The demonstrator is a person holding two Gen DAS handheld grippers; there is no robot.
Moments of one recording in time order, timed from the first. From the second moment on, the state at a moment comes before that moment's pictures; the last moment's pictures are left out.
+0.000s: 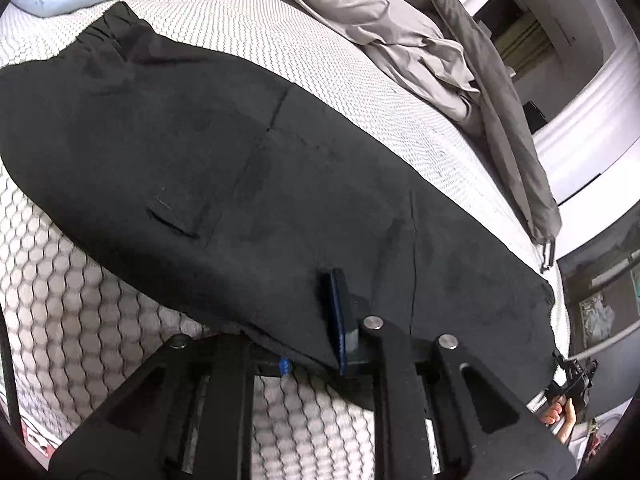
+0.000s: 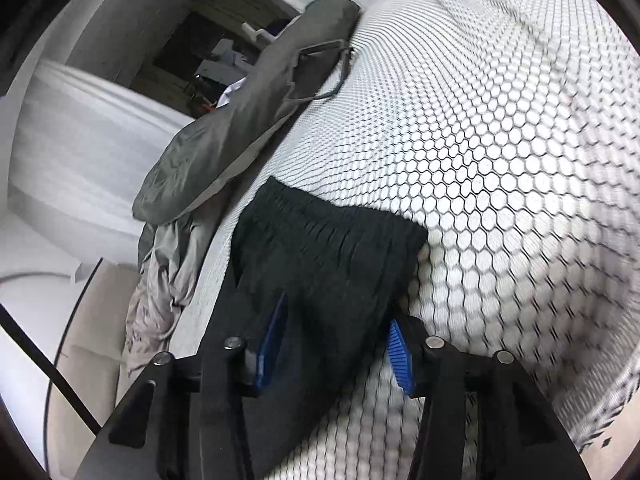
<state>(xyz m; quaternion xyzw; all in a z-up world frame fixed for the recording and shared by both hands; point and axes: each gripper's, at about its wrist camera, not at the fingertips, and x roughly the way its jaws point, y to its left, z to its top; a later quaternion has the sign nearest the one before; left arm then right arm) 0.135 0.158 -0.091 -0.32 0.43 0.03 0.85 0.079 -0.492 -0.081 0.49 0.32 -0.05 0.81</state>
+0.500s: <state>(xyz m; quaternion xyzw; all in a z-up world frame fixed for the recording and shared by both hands) 0.082 0.136 -0.042 -0.22 0.43 0.02 0.87 0.031 -0.499 -0.069 0.51 0.32 0.00 0.79</state>
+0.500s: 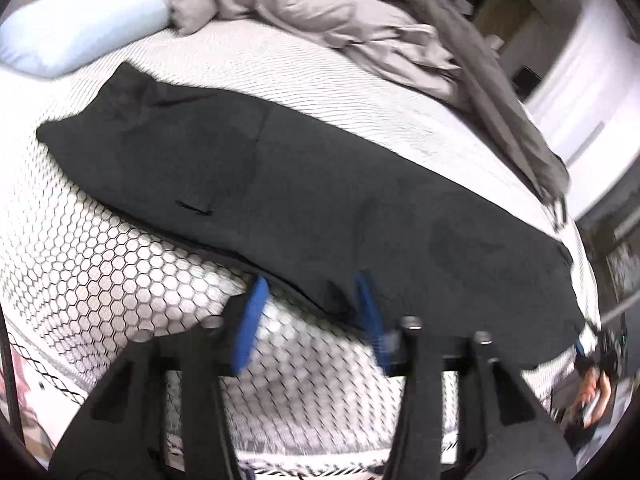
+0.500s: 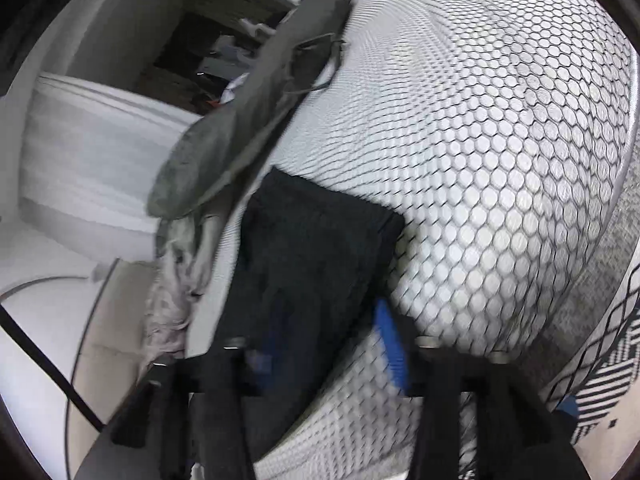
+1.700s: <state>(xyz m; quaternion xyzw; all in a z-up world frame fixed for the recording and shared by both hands) 0.176 0.043 -0.040 -0.22 0.40 -0.14 0.88 0.100 -0.161 0.040 0.06 0.38 0.35 0.85</state>
